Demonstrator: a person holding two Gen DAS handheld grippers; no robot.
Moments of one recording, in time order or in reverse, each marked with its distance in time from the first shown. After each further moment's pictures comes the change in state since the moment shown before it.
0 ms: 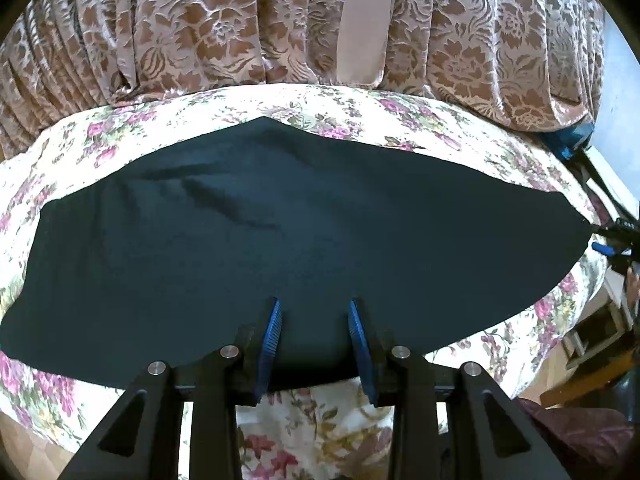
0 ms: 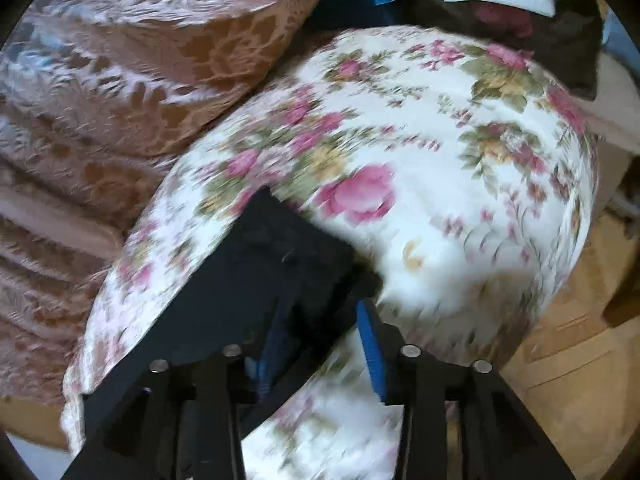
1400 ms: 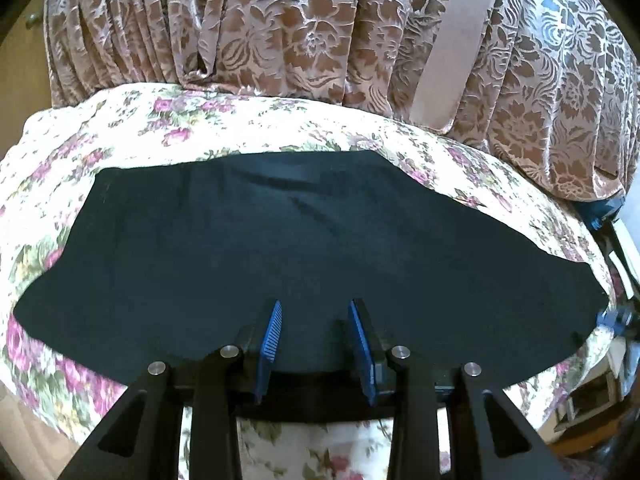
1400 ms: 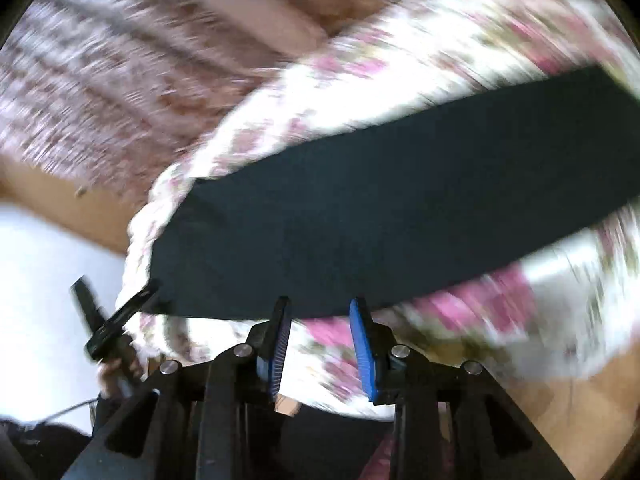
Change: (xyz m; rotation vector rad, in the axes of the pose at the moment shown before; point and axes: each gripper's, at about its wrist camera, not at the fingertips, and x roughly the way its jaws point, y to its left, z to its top) left arm -0.005 0.073 0.010 -0.196 -0.078 0.079; right arm 0.015 0.153 -0.130 -0.497 0.406 0.379
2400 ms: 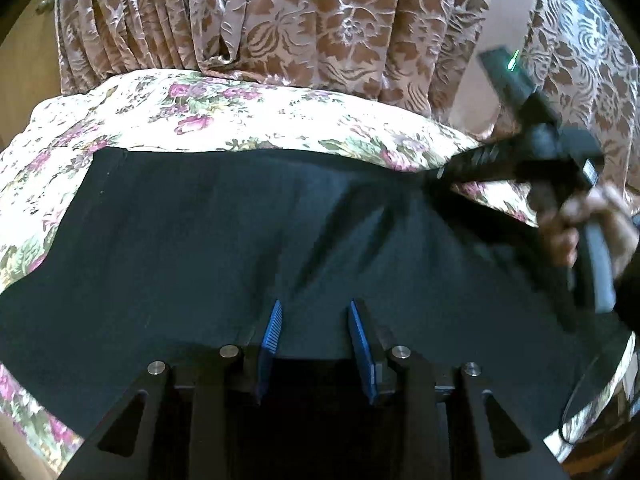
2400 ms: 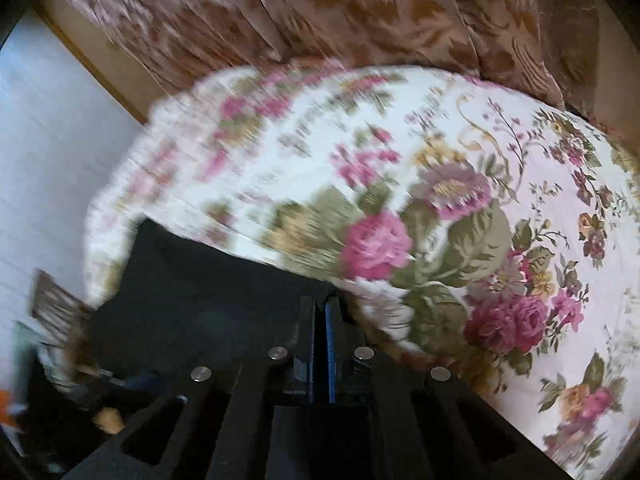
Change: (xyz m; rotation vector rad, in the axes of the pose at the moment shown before) left arm 0.052 0.031 0.012 -0.060 -0.003 0.056; right arm 0.335 0.225 0.164 -0.563 0.275 -0.061
